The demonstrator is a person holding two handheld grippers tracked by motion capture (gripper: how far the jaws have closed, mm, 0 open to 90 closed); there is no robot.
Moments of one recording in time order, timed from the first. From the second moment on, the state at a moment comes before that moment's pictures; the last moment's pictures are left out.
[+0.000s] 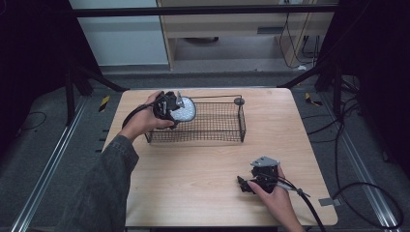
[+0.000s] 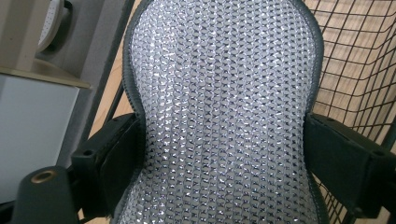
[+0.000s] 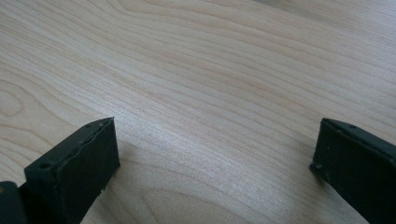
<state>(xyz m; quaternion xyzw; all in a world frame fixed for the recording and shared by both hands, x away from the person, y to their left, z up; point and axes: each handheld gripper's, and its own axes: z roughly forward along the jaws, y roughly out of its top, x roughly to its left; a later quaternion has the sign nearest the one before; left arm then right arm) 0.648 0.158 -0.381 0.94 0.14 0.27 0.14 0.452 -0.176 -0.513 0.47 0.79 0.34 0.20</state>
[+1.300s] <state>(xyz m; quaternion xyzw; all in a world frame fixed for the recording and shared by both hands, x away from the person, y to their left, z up) 0.623 0.161 -0.367 0.92 0.21 0.25 0.23 0.452 -0.176 -0.513 0.47 0.79 0.34 0.20</state>
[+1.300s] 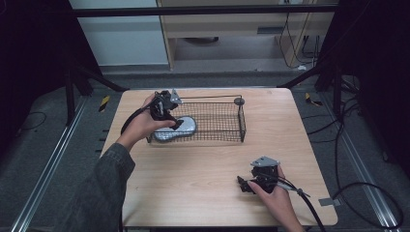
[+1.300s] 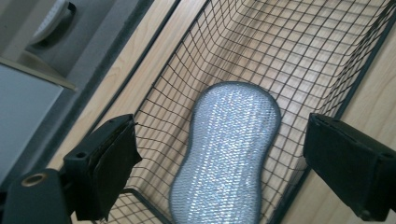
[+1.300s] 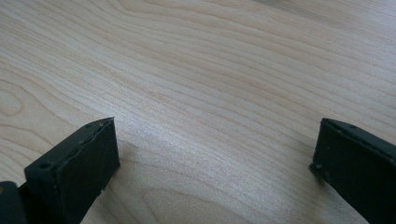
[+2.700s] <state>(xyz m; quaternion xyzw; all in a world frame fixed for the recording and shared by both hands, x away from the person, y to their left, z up) 0.527 0.191 -0.372 0.87 0.30 0.24 0.32 0.452 -0.176 -0.513 0.47 0.79 0.34 0.20</state>
